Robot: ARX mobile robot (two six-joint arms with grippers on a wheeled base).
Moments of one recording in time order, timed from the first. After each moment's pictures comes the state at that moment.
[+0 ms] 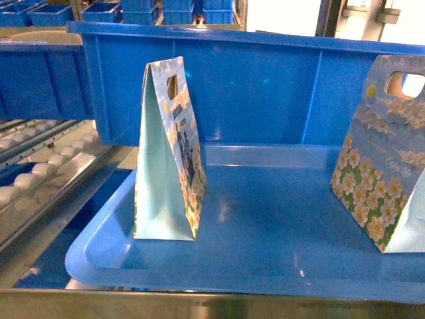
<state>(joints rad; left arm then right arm) 0.00 0.01 0.02 0.00 0.00 0.00 0.00 0.00 0.01 0.00 0.00 0.00</state>
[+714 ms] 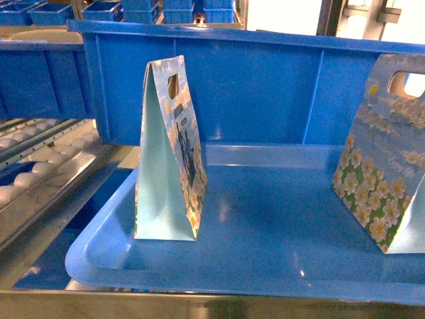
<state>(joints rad) -0.07 0.96 0.30 0.72 0.19 -0.02 0.16 0.83 0.18 0.68 0.01 -0.02</state>
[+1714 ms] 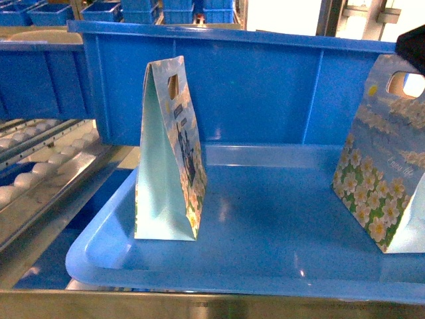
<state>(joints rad) -0.07 0.95 0.30 0.73 0.19 -0.02 0.26 1.19 0.53 0.51 0.01 0.08</state>
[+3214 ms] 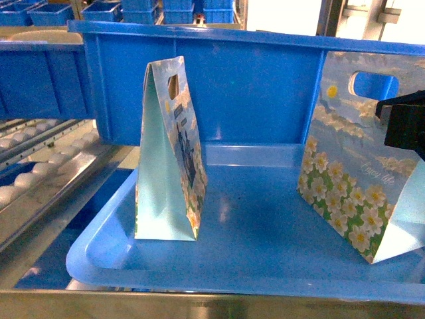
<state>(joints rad) -0.07 0.95 0.30 0.73 0.19 -0.02 0.36 1.26 0.50 0.51 0.03 0.17</state>
